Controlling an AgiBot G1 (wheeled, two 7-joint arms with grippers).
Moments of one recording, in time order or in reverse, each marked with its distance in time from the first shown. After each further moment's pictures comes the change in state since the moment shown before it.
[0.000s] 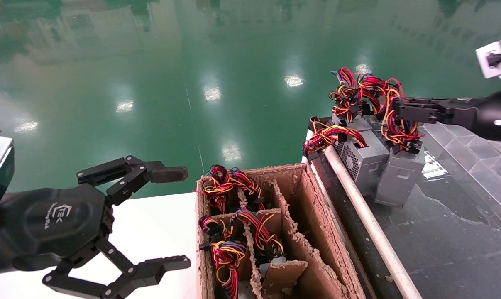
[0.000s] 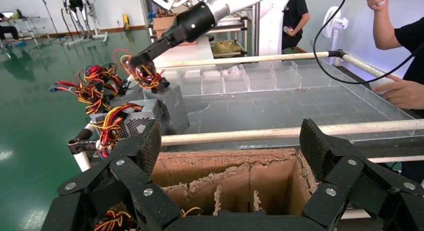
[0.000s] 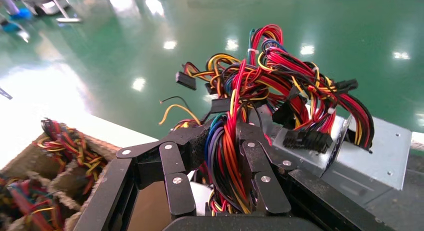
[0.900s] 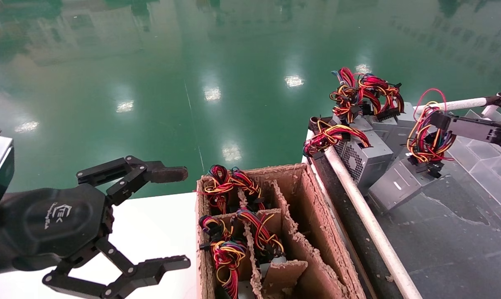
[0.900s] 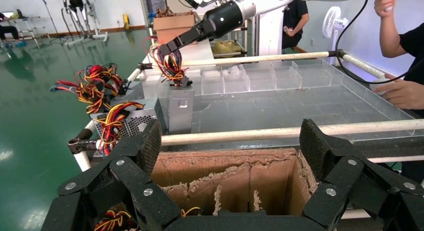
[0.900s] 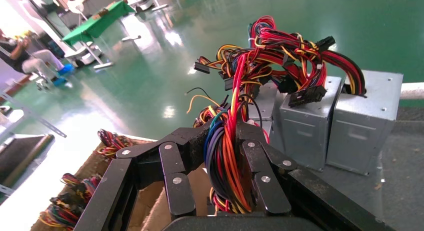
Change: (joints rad) left arm 0.000 0.000 0.000 0.000 0.000 0.000 0.000; right arm -0.100 0.165 0.072 0.008 0.107 -0.177 0.082
